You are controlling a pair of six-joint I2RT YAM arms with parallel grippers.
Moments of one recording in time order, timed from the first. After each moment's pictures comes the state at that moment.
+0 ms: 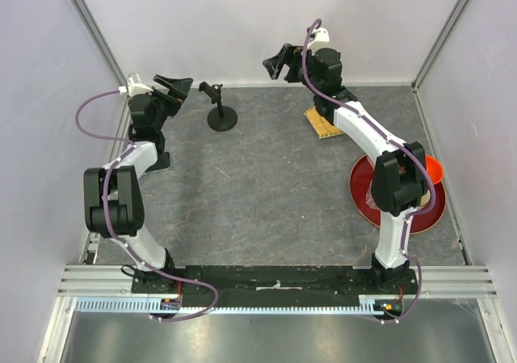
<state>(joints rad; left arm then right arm) 0.06 1.65 1.05 0.57 0.22 -0.90 0.39 1.96 1.75 0.24 -0.13 0.43</state>
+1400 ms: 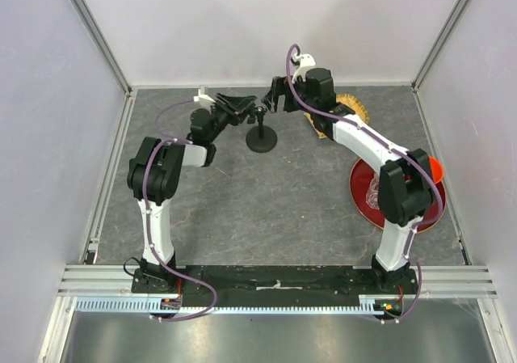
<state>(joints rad) -0.25 2.11 1.14 1.13 0.37 -1.36 0.45 1.90 1.59 0.06 -0.19 0.30</state>
